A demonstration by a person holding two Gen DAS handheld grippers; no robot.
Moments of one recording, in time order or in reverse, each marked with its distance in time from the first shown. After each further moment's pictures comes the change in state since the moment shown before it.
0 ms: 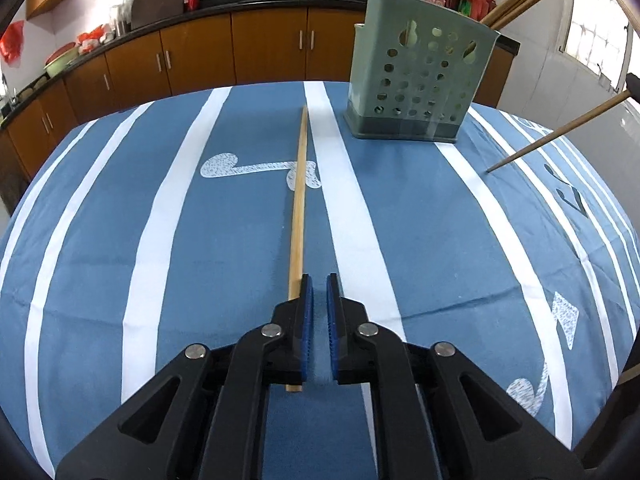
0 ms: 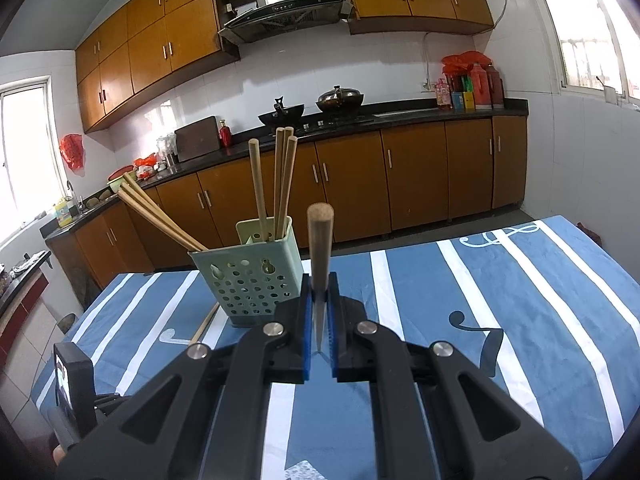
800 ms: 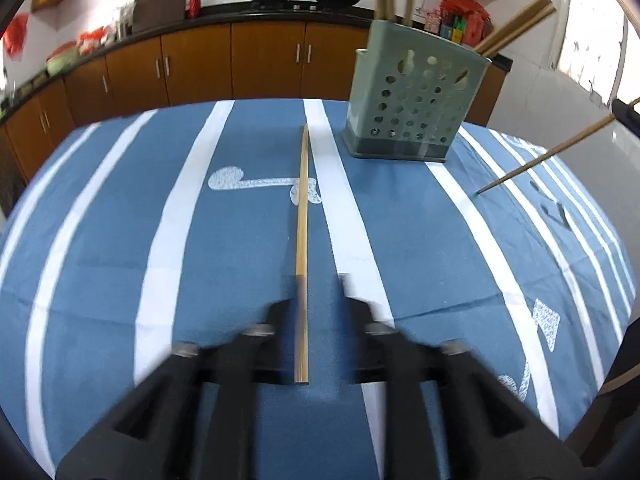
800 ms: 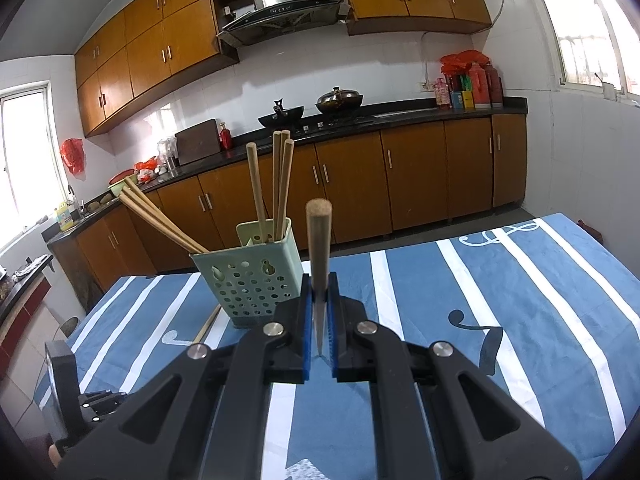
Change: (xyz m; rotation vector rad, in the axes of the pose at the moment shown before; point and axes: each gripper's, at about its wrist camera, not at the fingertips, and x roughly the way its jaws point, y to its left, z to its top) left arm -0.014 0.012 0.001 -0.039 -0.060 -0.052; right arm -0.001 -0.003 0.000 0.011 -0.004 0.007
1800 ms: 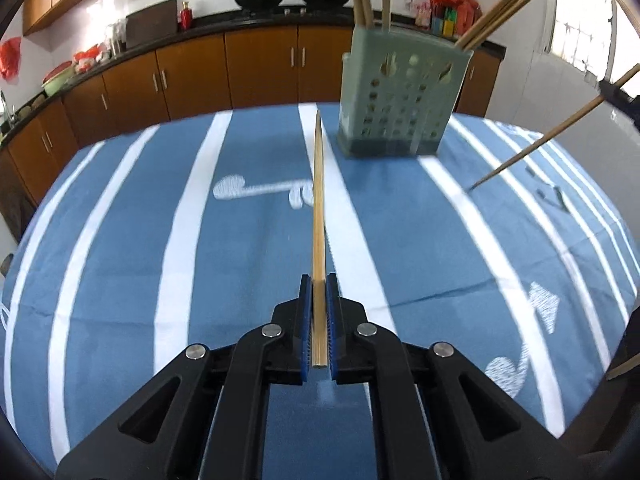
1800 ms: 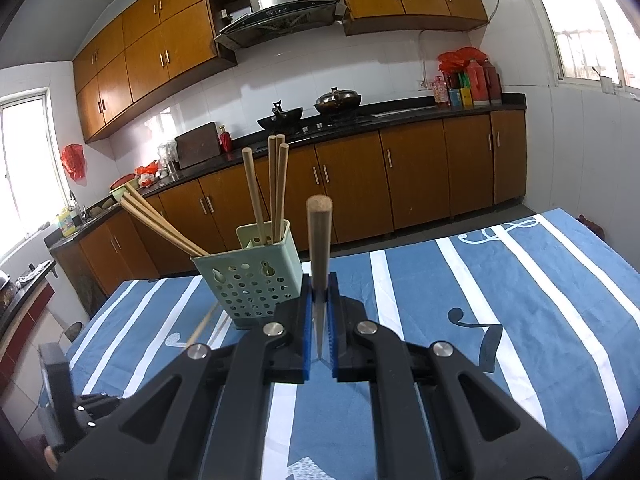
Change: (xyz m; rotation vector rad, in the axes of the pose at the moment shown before) left arm -0.021 -0.011 0.001 0.080 -0.004 0.032; right arm -0.004 -0.004 0.001 0.022 -0.002 0.008
